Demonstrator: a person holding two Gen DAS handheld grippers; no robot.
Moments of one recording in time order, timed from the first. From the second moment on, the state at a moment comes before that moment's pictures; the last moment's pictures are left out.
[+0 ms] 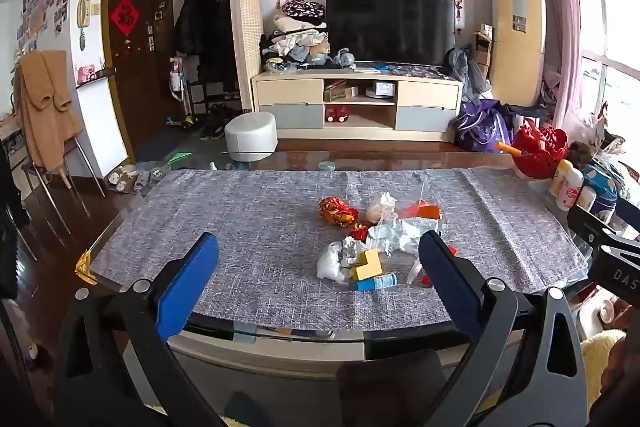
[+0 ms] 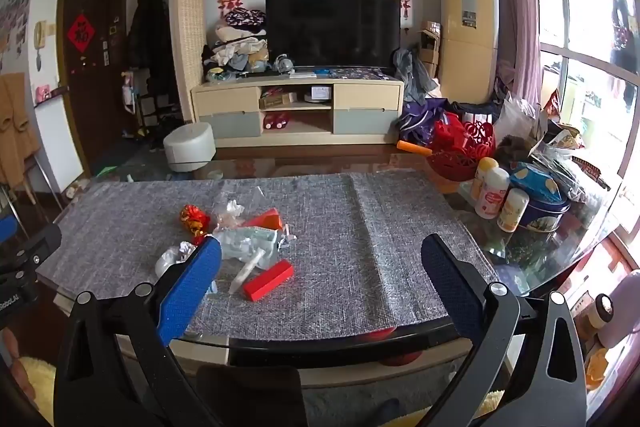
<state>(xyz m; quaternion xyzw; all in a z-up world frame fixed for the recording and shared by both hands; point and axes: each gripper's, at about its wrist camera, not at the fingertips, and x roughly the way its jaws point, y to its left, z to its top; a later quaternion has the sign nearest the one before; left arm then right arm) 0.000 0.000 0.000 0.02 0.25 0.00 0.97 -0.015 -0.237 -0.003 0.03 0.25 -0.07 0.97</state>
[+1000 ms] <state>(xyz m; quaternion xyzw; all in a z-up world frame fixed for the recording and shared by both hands) -0.004 -0.008 0.004 0.02 0.25 -0.01 0.97 -0.014 -0.237 -0.003 0.03 0.25 -0.07 0.96</state>
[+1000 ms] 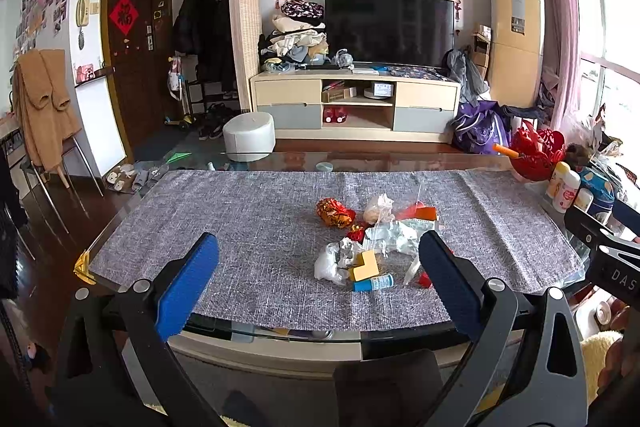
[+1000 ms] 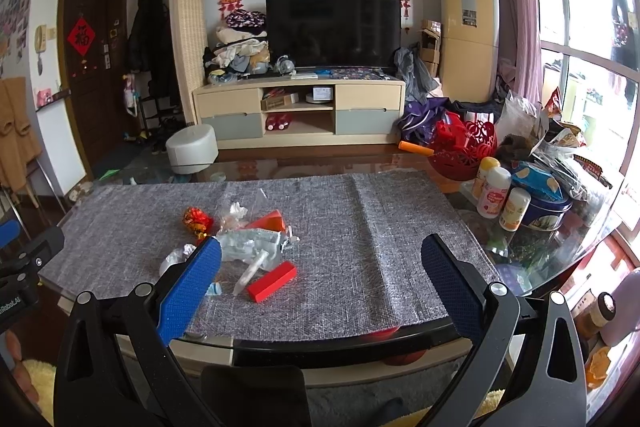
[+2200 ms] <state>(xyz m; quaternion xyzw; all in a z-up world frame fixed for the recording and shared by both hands) 0.015 0.001 -0.001 0.02 0.26 0.01 0.97 -0.001 -0.243 -0.012 0.05 0.25 -0.05 0.96</state>
